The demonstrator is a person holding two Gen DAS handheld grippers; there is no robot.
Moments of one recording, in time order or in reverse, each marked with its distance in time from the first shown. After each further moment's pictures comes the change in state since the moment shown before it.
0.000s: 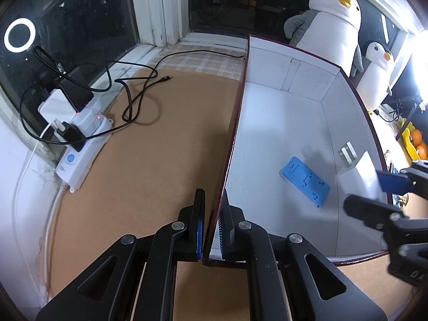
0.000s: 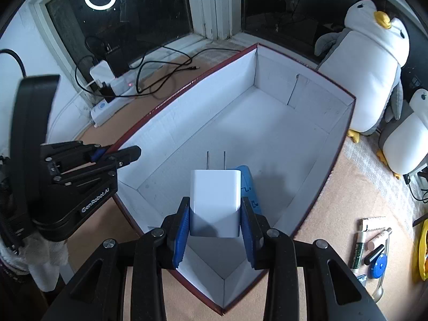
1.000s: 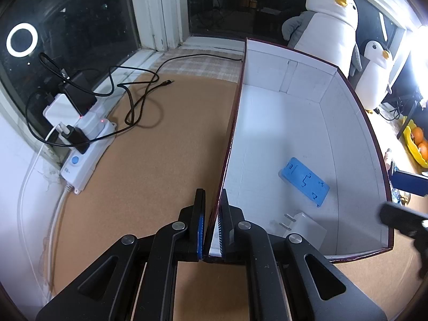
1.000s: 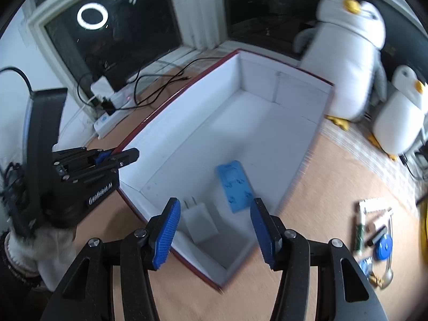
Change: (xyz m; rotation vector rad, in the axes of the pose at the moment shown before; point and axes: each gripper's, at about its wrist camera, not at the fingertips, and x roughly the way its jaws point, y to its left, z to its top) left arm -0.005 -0.005 -0.002 0.007 -0.011 0.018; right arm -0.041 -0.033 -0.031 0.122 -0.084 0.027
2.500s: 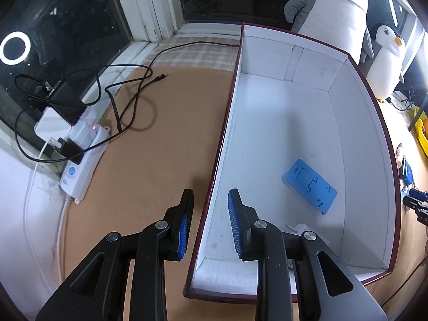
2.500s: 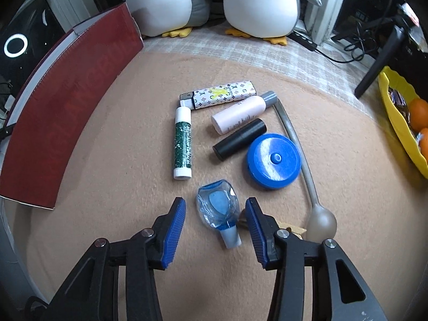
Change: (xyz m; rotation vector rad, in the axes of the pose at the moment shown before) left arm 0.022 -0.018 0.029 0.043 0.102 0.061; right arm 0.025 -0.221 -0.098 0.233 0.159 -0.186
